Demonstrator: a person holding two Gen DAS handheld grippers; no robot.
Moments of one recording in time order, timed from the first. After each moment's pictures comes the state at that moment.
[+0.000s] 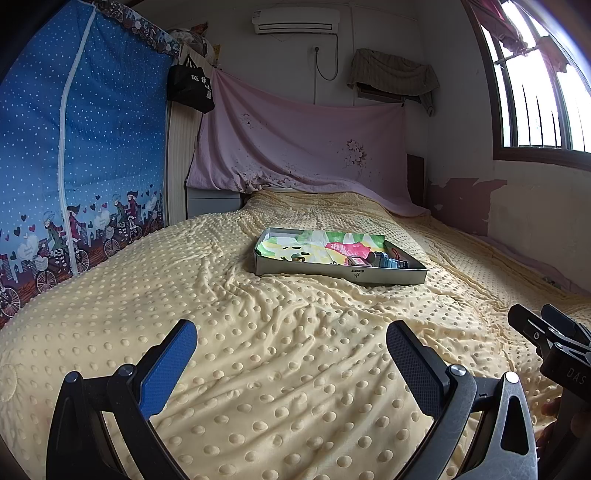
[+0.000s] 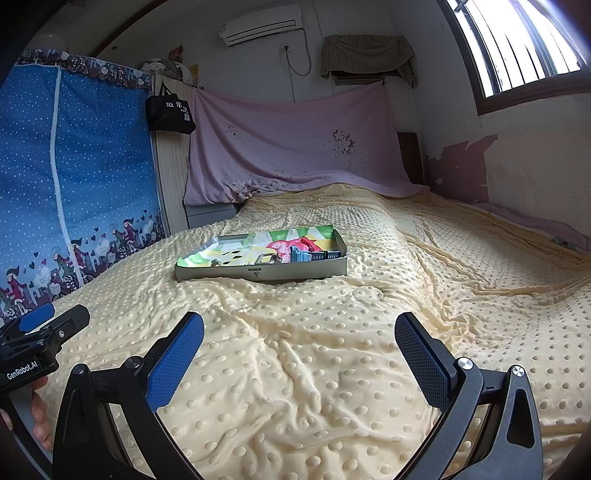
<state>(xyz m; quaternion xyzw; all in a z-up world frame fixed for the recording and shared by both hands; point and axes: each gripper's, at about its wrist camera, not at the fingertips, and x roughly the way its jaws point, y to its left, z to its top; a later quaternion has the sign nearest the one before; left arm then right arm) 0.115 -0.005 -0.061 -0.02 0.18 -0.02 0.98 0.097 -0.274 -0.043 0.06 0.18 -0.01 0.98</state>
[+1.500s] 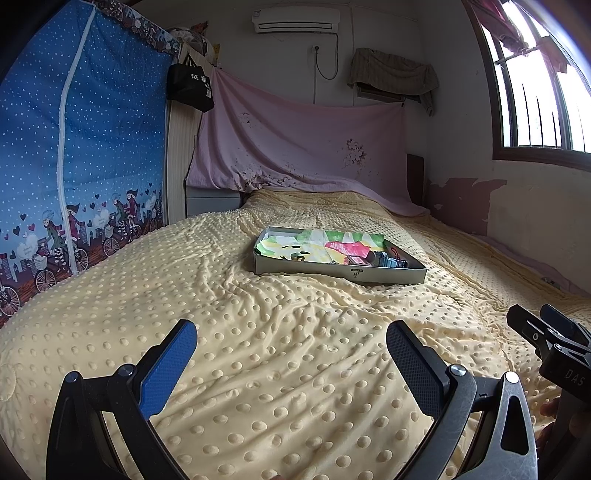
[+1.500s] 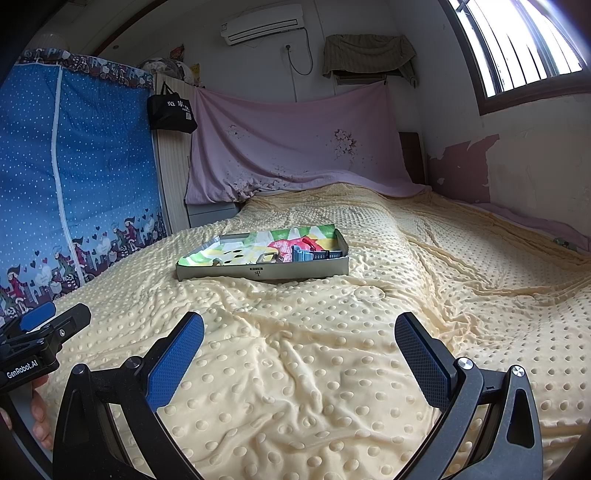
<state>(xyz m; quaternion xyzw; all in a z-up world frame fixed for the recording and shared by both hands) 0.114 -0.007 -0.062 -0.02 0.18 -0.02 0.98 0.096 -0.272 -0.043 0.06 0.18 -0.01 0.98</state>
